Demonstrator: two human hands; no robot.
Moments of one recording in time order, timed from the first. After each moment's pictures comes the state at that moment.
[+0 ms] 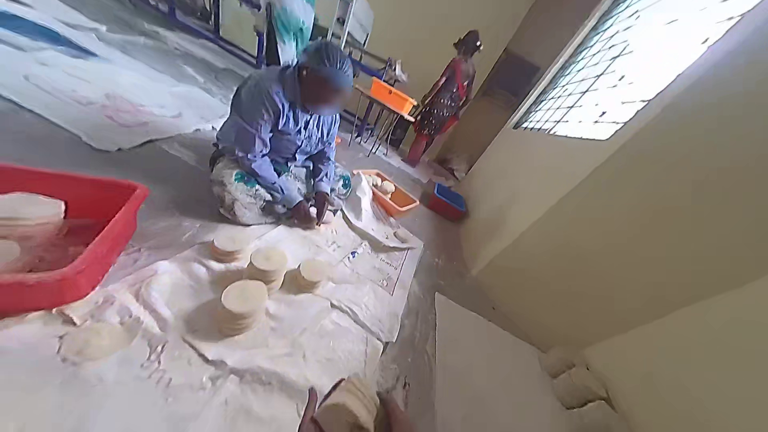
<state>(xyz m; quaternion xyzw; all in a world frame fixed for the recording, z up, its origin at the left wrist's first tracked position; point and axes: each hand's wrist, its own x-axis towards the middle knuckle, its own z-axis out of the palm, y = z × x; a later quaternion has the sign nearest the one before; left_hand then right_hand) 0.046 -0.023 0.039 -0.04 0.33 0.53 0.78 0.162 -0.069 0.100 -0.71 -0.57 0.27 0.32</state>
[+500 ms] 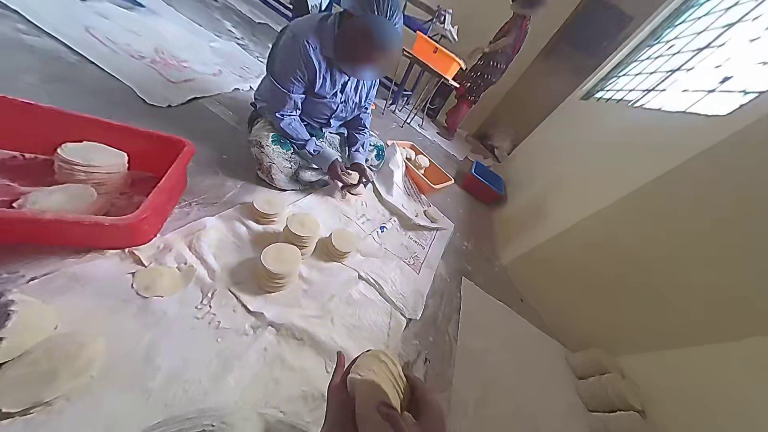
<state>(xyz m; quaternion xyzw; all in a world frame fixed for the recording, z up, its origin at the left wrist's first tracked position) 0.037 -0.021 0.042 -0.04 0.31 0.53 0.79 0.154 -0.070 0.100 -0.66 -0.53 0.36 0.40</state>
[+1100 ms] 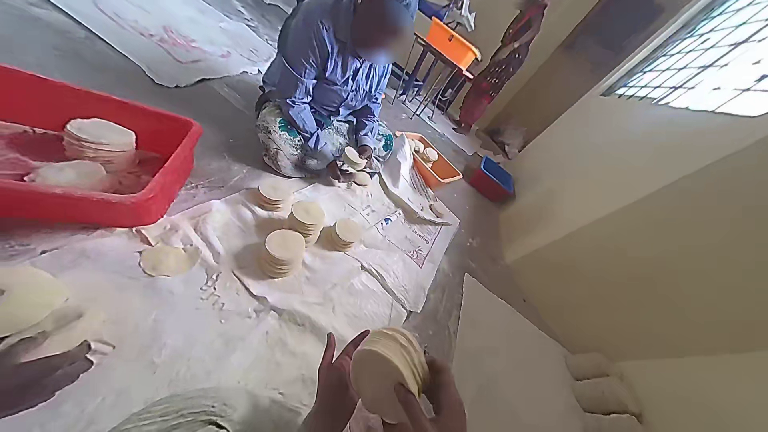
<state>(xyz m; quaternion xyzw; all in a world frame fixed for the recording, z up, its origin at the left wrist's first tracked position) 0.026 -0.017 0.045 -0.03 0.25 0.53 0.81 0.147 -0.070 0.133 -0.63 -0.60 0.25 0.42</state>
